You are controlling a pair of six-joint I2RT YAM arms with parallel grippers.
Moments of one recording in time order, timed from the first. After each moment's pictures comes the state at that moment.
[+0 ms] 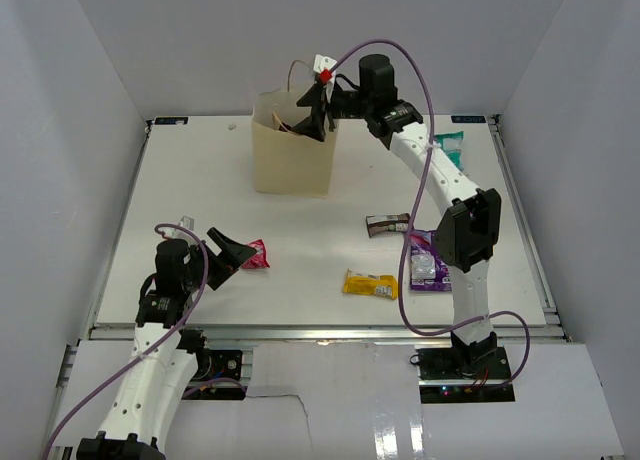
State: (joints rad) left arm -0.07 0.54 0.39 -0.39 0.36 -0.85; right arm 0.50 2.11 2.16 -0.23 -0.91 -0.39
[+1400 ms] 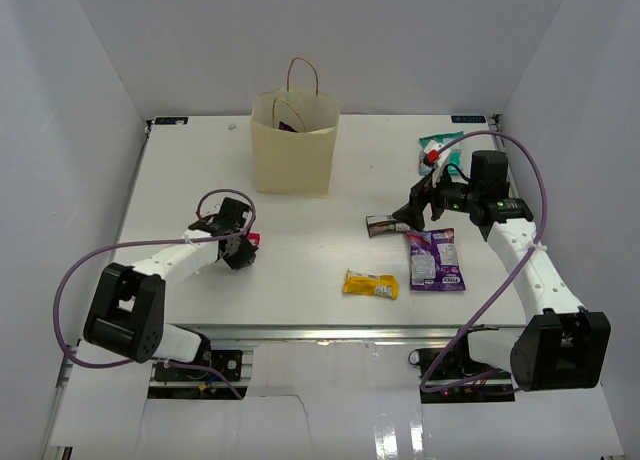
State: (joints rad) left arm -0.35 1.40 0.73 -0.51 -0.16 -1.01; right arm 0.09 1.20 0.98 -0.39 -0.84 -0.43
